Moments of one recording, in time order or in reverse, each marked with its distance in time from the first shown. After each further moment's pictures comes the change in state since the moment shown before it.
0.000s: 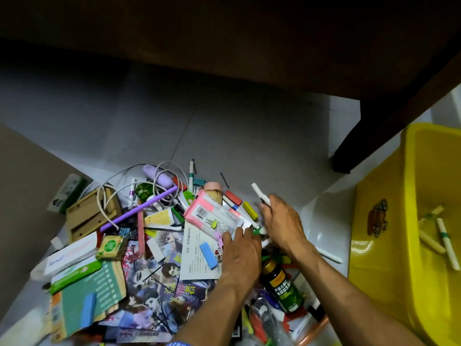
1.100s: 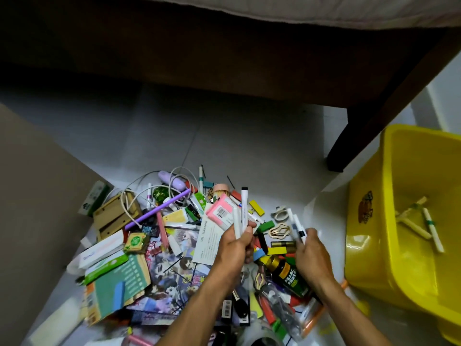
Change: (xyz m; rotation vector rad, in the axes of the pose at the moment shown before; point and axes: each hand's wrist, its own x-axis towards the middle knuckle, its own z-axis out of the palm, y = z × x) left_hand -0.058 -0.024 -0.042 -1.725 0.028 -0.300; right_hand -0.097 0.035 -0.007 0.106 0.051 0.385
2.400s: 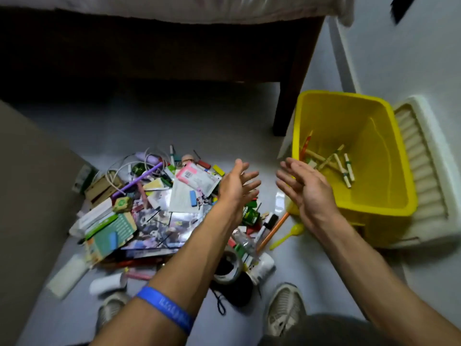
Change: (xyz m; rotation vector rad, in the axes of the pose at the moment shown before) left_hand -0.118 0.051 0.122 -0.122 -0.056 -0.071; right_hand -0.123 -0.015 -0.169 1.320 -0.003 0.092
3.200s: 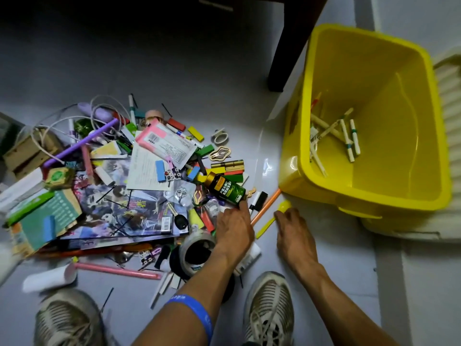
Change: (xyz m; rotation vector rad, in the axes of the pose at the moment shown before) left_hand 0.069 -0.183 -0.040 1.612 -0.085 0.221; right_hand 0.032 0.181 -0.130 -1.838 -0.109 -0.066
